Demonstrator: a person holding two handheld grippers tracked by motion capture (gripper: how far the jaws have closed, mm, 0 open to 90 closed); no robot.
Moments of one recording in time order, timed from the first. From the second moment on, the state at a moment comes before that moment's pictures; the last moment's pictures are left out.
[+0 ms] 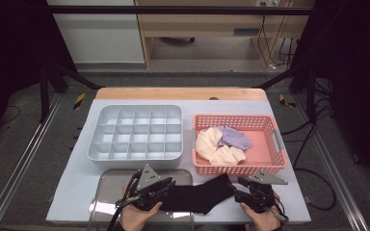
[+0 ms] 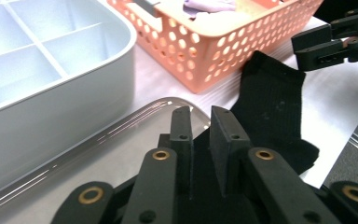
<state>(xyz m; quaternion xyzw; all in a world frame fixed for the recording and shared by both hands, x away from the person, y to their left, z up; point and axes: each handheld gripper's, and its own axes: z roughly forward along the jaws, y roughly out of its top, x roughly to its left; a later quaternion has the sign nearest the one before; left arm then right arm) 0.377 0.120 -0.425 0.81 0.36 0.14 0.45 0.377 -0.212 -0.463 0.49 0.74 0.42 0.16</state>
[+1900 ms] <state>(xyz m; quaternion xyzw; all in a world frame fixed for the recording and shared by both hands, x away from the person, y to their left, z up) 0.376 0.060 -0.476 0.85 0.30 0.08 0.41 0.375 -0.206 -0.444 0.47 0.76 0.43 0.11</state>
